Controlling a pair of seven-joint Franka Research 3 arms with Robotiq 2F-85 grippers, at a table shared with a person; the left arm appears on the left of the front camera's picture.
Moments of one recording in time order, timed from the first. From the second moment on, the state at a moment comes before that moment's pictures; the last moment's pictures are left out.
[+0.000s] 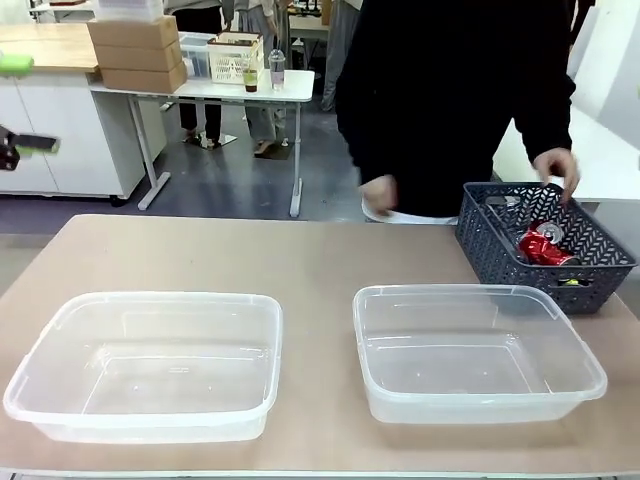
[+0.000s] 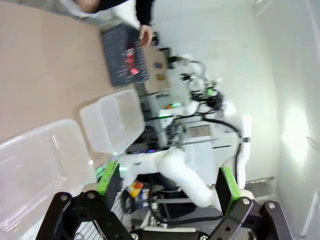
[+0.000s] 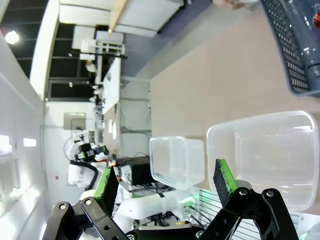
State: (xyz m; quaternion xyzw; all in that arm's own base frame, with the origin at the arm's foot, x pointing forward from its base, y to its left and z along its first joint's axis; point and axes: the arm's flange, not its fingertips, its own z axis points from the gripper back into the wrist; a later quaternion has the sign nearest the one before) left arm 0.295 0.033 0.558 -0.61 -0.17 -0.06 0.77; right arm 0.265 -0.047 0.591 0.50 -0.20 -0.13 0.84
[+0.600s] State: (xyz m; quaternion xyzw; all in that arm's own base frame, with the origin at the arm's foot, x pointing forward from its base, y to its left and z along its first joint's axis) left arm 0.246 0.012 0.504 -0.25 0.07 -0.05 0.96; right arm 0.253 0.275 0.487 0.29 0.00 0.00 0.96
